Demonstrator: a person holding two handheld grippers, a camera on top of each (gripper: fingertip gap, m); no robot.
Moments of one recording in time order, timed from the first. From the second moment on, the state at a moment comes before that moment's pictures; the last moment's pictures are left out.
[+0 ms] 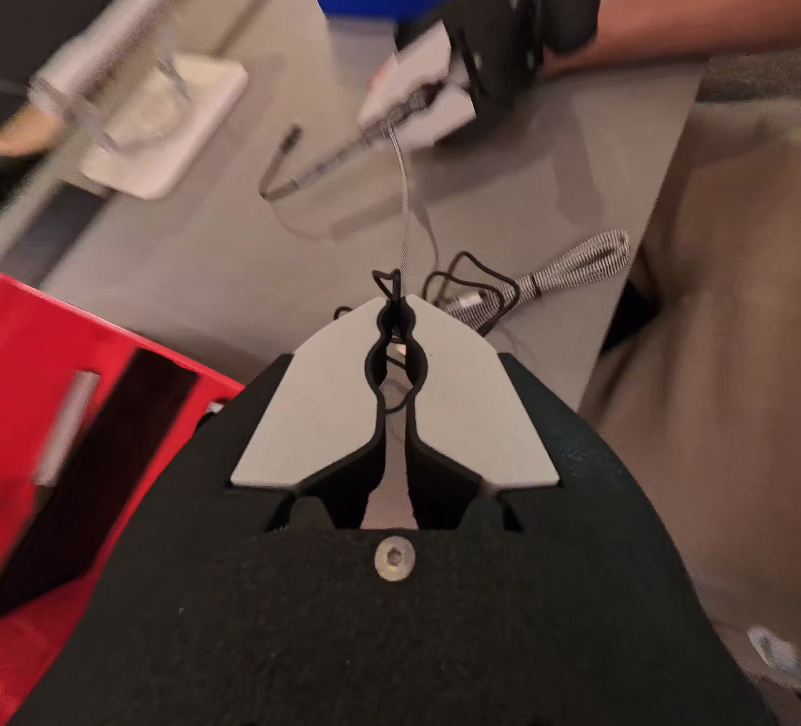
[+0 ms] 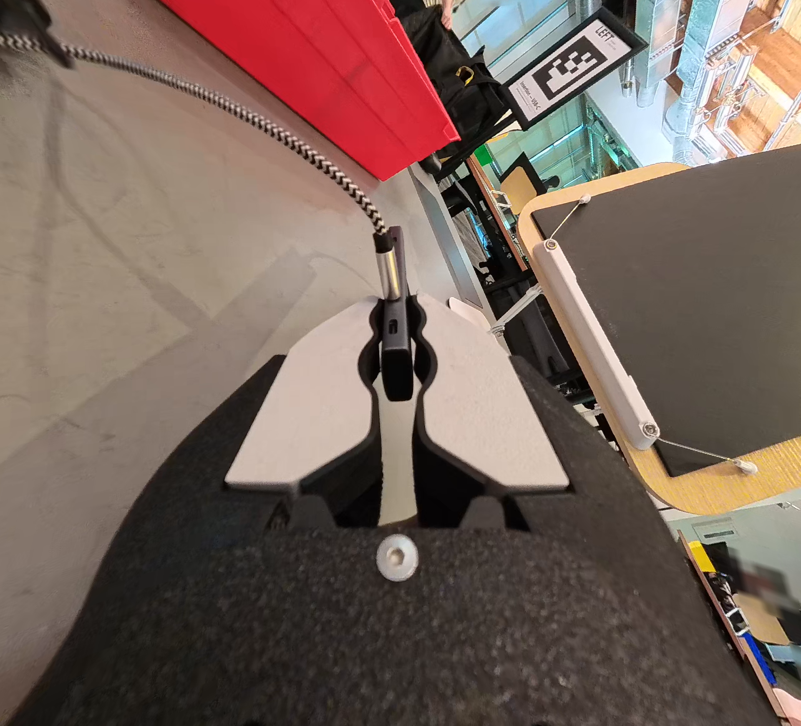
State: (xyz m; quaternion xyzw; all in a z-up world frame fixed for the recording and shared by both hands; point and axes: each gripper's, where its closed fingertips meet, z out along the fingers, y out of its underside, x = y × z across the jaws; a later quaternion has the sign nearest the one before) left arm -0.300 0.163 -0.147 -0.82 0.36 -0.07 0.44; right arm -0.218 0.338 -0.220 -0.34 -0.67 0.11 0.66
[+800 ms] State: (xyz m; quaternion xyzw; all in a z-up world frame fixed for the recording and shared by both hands) left arm -0.328 0.113 -0.179 -0.89 0.07 0.08 0.44; right arm -0.220 0.337 -0.224 -0.34 -0.67 0.10 0.65
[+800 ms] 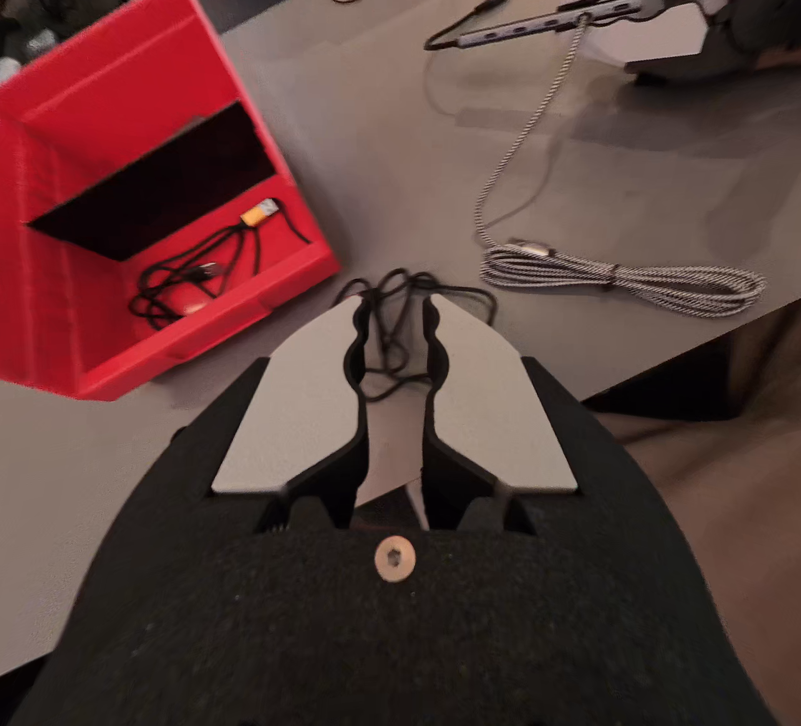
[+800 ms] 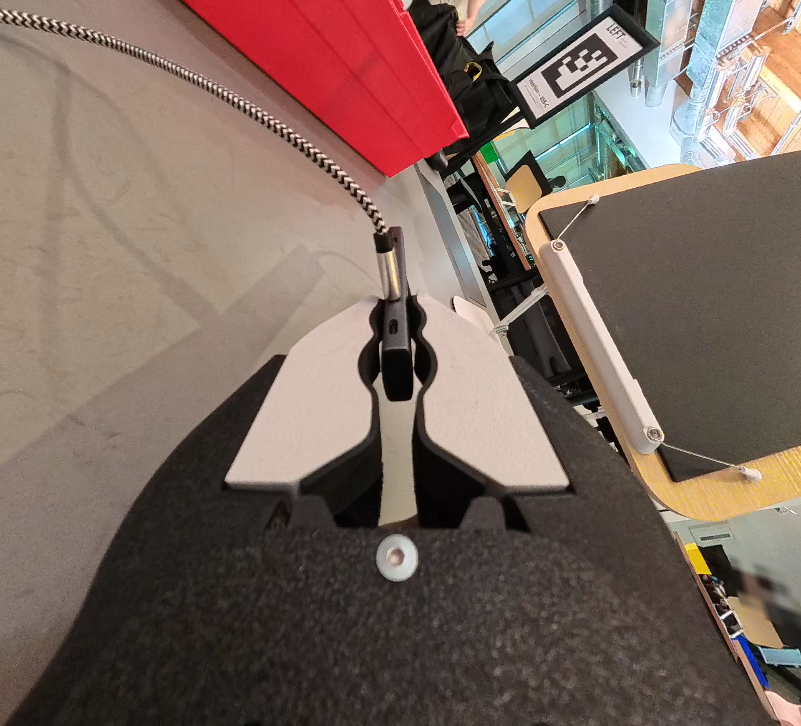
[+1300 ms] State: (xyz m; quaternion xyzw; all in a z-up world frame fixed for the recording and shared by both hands) left arm -0.280 0.139 -0.284 -0.95 0.08 0.02 0.31; right arm -0.220 0.335 -0.223 -0.34 -0.67 0.11 0.65
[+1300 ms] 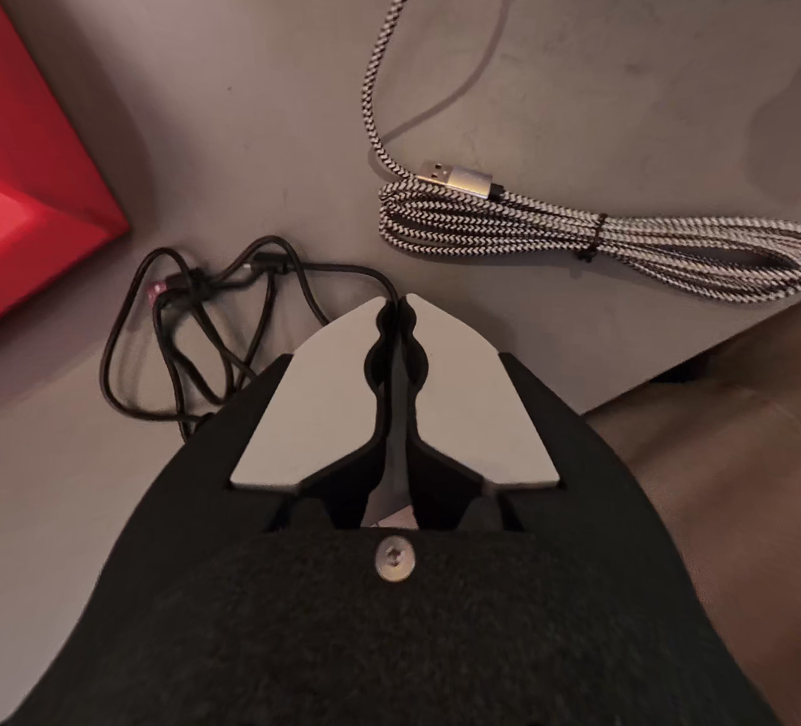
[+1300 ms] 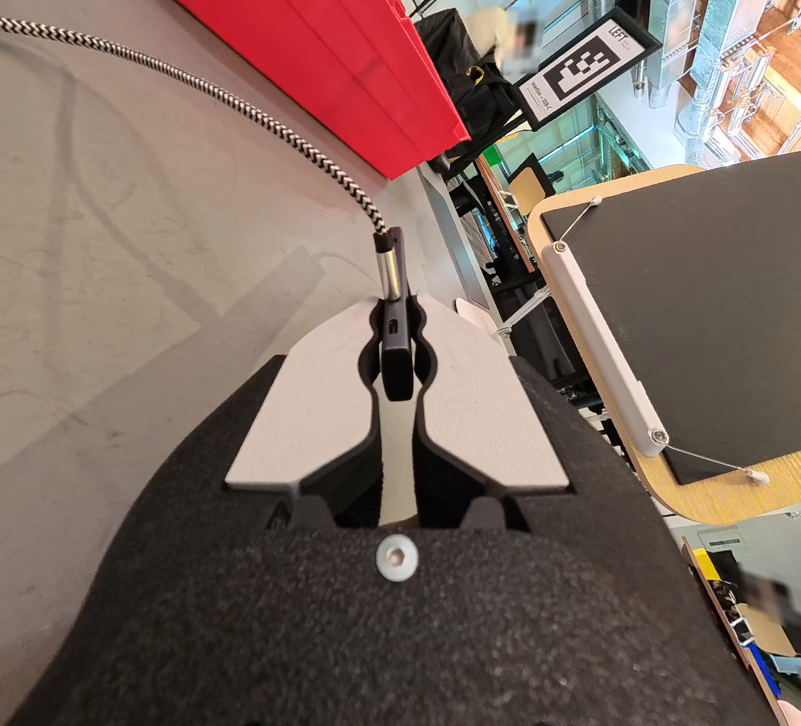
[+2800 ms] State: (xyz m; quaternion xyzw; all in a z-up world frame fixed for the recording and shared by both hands) left arm -0.217 0.143 -0.266 -0.90 0.01 -0.08 0.42; right arm -0.221 0.334 -0.224 -0.34 -0.68 0.11 0.65
